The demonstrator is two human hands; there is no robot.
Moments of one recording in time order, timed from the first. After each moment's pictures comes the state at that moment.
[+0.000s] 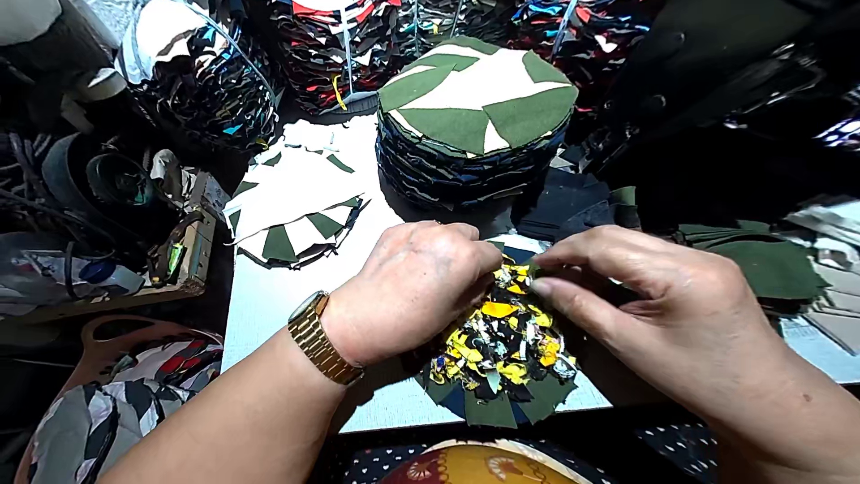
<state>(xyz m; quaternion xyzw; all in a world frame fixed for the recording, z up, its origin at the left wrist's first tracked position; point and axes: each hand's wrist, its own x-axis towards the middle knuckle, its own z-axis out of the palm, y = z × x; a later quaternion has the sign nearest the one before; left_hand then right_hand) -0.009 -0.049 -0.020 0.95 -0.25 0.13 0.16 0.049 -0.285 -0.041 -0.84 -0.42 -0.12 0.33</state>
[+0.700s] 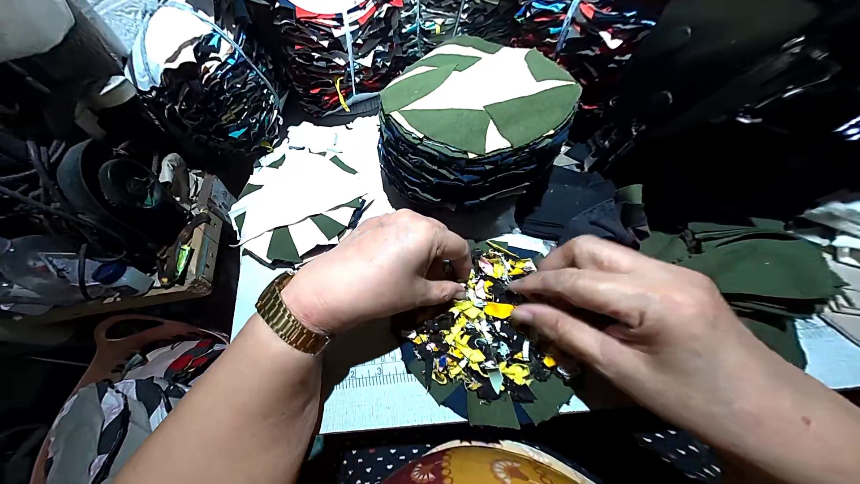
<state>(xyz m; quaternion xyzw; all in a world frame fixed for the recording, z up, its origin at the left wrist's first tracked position) -0.001 -0.016 -0.009 0.93 -0.25 -0.01 0.25 0.041 -0.280 -0.040 -0.81 -0.48 -0.09 0.32</state>
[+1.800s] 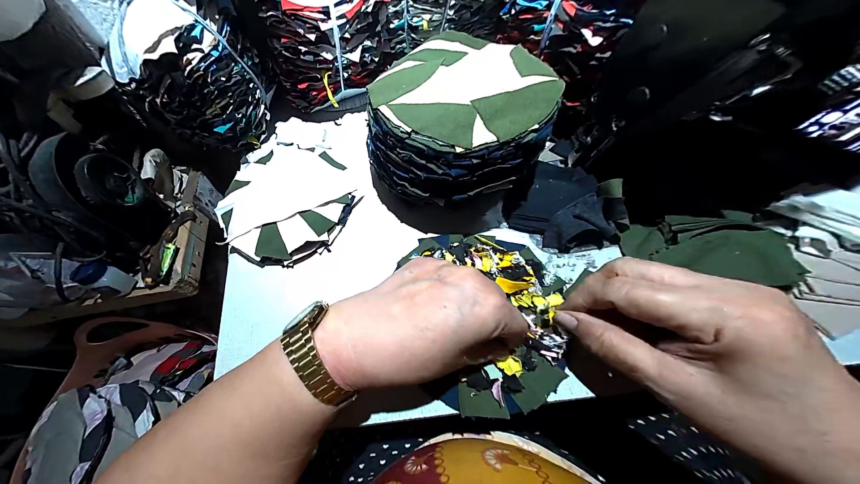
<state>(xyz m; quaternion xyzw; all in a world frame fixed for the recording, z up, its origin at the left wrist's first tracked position) -0.023 -0.063 -0.013 0.90 -0.39 0.00 0.22 0.031 -0.313 -0.038 -0.82 -0.44 -0.08 0.35</state>
